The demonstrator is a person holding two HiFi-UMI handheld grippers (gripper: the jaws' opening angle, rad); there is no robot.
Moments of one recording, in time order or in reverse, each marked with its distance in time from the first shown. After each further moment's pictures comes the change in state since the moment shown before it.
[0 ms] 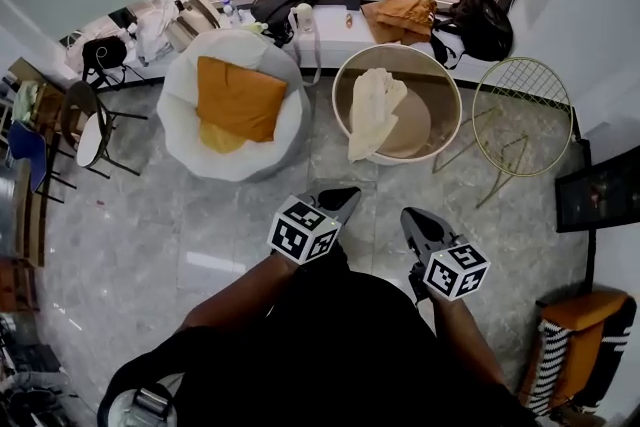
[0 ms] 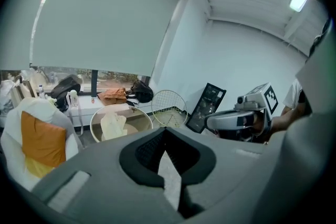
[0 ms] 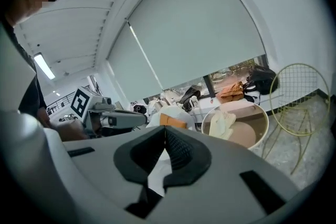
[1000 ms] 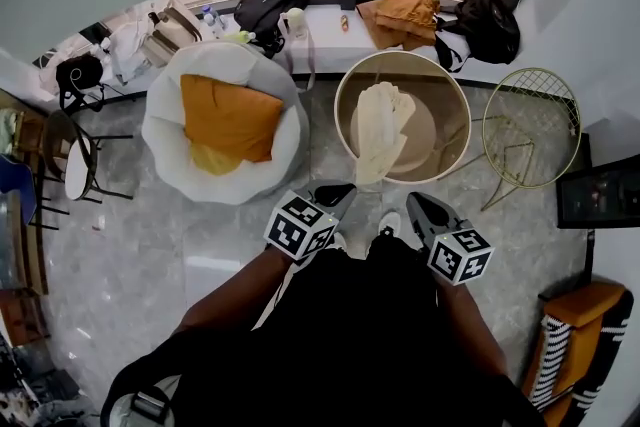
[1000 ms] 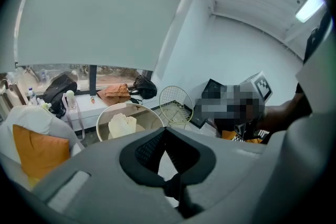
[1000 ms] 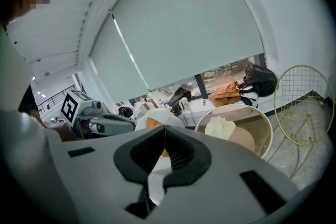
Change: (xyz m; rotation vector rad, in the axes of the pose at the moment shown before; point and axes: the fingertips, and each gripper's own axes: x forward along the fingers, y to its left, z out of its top) left arm 0.041 0.169 0.056 0.017 0.098 -0.077; right arm 0.162 -0.058 0.088 0.047 0.034 -0.124
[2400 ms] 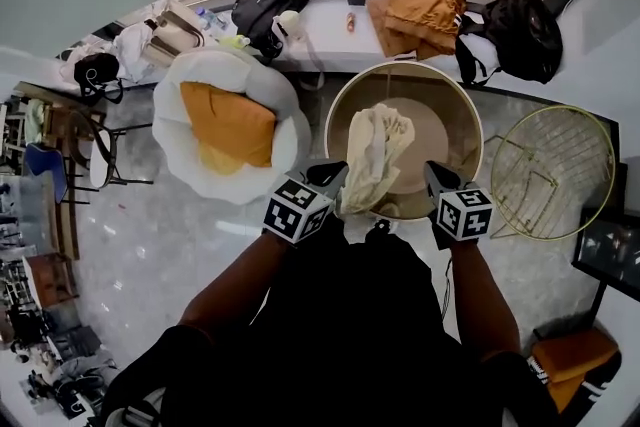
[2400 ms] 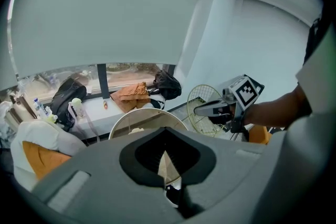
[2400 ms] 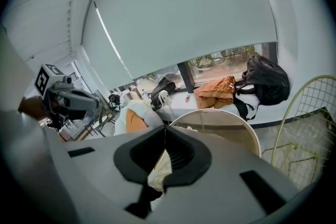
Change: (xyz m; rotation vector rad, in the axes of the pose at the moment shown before) left arm 0.196 0.123 0.133 -0.067 0.120 0.228; right arm 0.151 -0.295 0.094 -0.048 0.201 0.014
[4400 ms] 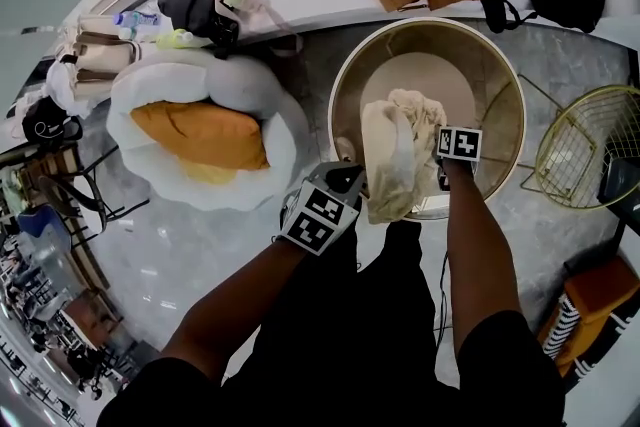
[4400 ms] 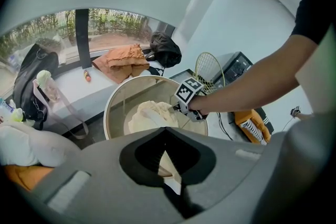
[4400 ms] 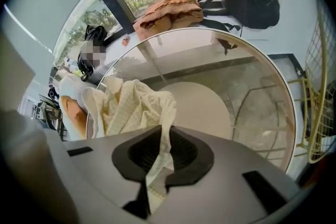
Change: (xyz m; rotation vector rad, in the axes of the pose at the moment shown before) left arm 0.169 0.156 -0.092 0.076 0.330 -0.228; right arm 0.297 -0.190 -0.182 0.396 0.485 -0.400
